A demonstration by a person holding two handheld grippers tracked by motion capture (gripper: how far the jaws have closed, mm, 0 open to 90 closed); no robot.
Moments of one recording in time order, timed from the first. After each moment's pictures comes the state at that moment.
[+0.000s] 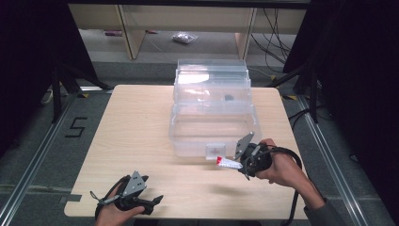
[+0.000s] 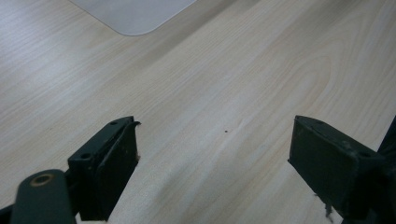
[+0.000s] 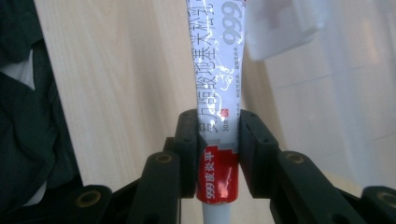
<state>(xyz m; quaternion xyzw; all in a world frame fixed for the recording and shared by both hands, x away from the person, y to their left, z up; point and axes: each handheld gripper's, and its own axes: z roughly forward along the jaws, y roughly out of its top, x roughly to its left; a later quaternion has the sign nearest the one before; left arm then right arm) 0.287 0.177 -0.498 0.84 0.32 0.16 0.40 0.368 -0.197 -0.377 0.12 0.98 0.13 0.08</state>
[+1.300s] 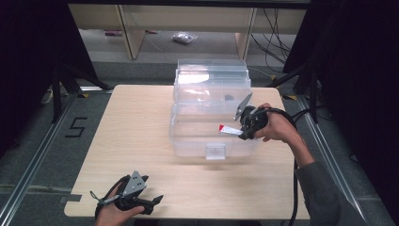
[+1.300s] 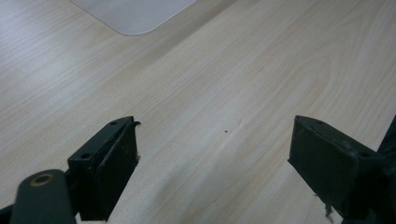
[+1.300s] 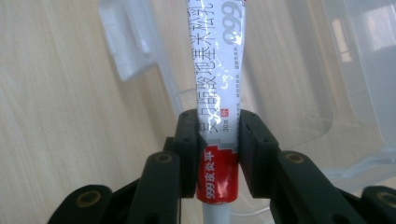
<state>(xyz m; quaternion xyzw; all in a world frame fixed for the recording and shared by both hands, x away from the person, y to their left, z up) 0.287 0.177 -0.498 0.84 0.32 0.16 0.40 0.477 -0.207 -0.360 0.15 0.98 0.13 0.08</state>
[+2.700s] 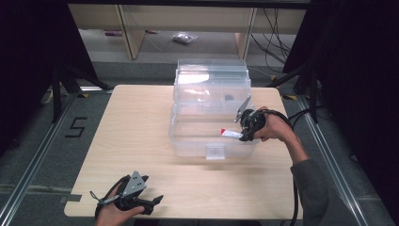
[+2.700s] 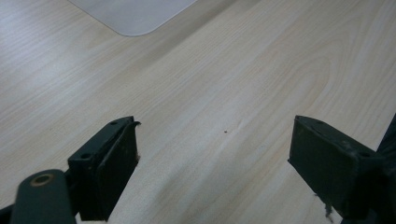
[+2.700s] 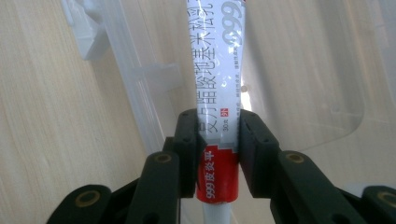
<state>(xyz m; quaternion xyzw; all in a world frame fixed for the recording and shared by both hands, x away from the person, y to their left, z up) 0.287 0.177 -0.497 0.84 0.32 0.16 0.40 0.502 -0.217 -0.399 0.15 0.98 0.11 0.04</state>
